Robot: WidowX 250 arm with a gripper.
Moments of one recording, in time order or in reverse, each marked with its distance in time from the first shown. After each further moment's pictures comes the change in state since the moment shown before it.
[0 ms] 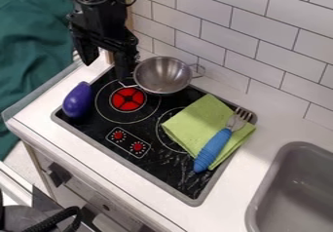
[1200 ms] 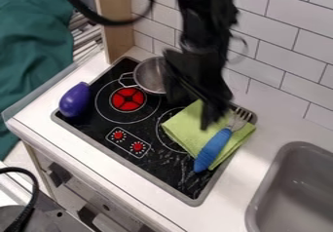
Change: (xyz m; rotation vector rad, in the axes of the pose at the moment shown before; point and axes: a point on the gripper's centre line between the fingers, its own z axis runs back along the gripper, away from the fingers) arm -0.008 -0.147 -0.014 -0.050 0.031 -0.316
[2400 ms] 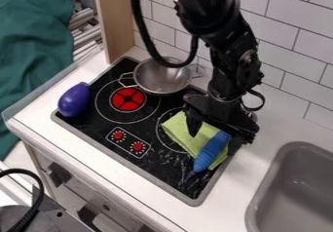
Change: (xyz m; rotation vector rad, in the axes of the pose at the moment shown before) arm 0.027 -0.008 -0.070 0.025 -0.043 0.298
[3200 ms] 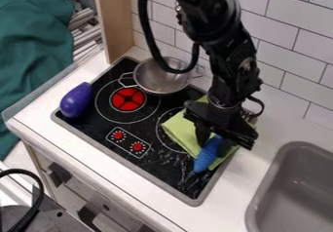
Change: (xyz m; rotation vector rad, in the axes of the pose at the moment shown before) arm -0.004 0.000 -0.009 -0.008 0.012 -0.011
